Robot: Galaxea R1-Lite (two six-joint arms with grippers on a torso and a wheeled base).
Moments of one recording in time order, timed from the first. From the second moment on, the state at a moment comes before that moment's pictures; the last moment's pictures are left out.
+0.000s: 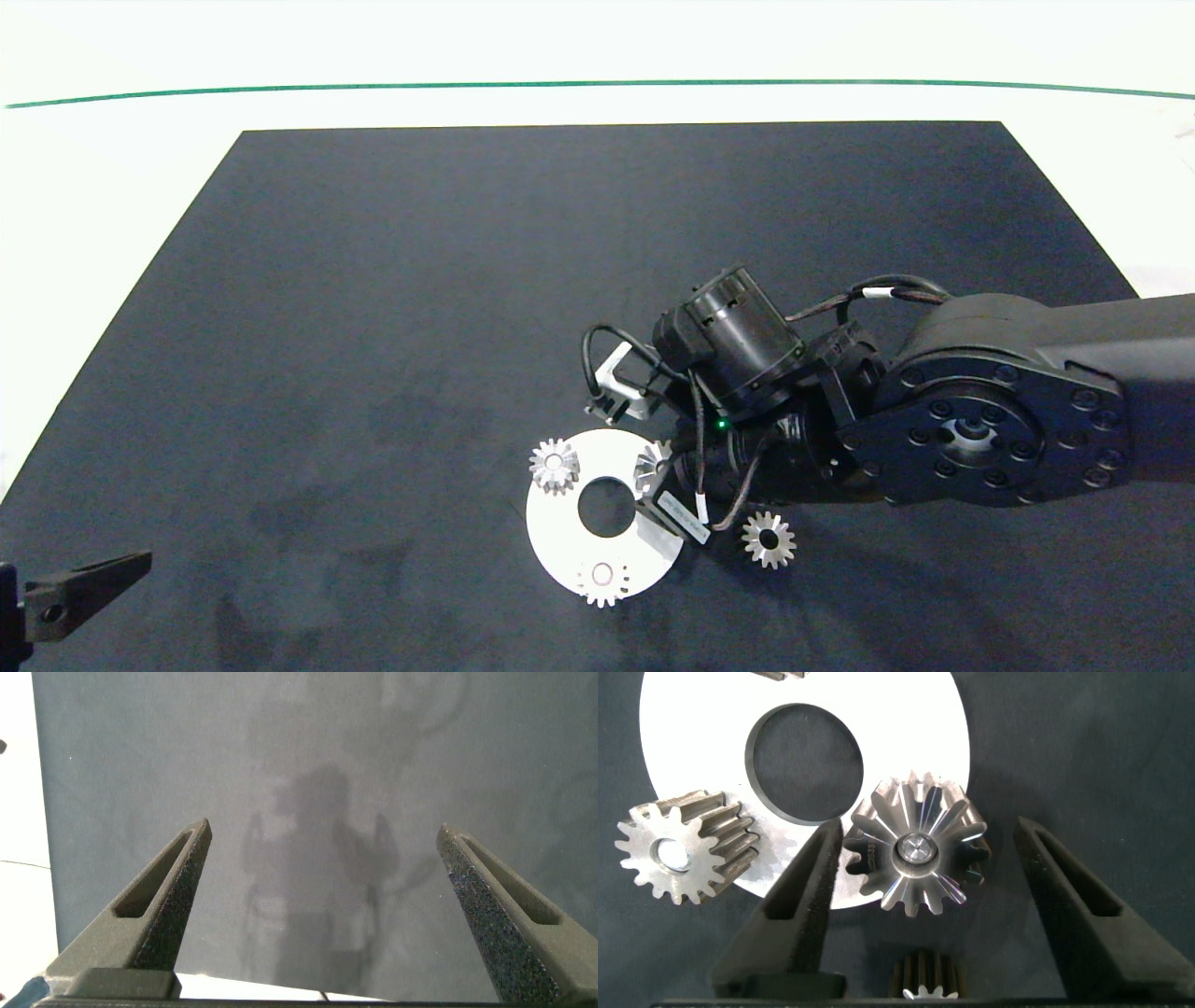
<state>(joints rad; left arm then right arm) 0.06 0.87 -0.69 0.41 0.05 -0.01 0.84 1.92 -1.45 0.39 -0.24 -0.24</state>
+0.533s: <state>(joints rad) 0.06 0.87 -0.69 0.41 0.05 -0.01 0.84 1.93 -1.45 0.39 -0.24 -0.24</state>
